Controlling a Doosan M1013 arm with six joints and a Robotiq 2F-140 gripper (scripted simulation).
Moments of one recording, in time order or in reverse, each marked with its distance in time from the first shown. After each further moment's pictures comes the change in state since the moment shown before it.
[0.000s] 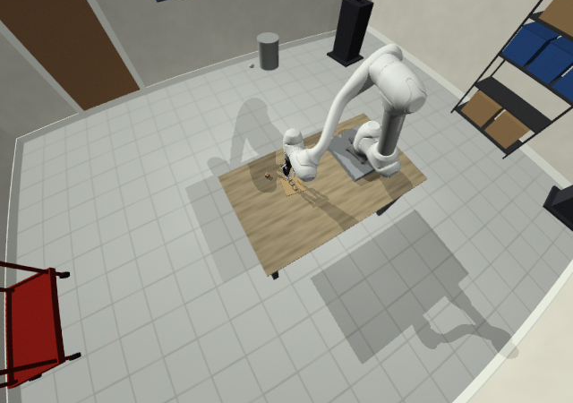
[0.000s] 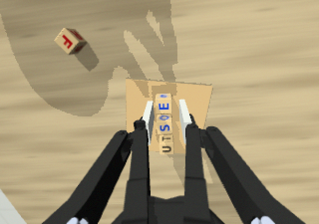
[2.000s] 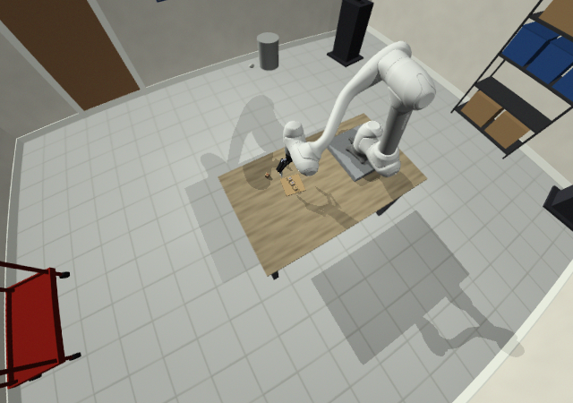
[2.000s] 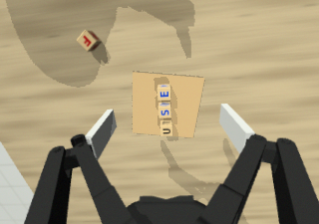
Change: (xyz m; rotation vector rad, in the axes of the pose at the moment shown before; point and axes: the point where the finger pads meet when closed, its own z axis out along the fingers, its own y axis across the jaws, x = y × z) arm 0.000 0.000 -0.055 0.000 0.000 0.000
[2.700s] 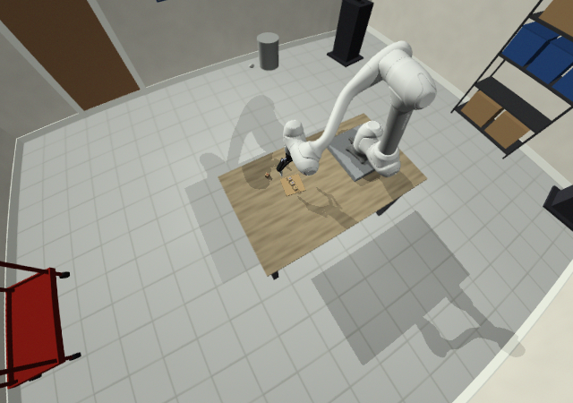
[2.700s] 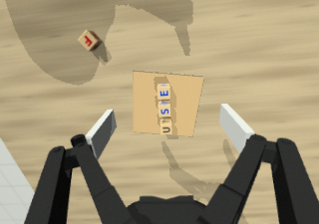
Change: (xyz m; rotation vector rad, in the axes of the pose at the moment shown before) arm 0.000 0.000 -0.005 -0.001 0.000 0.000
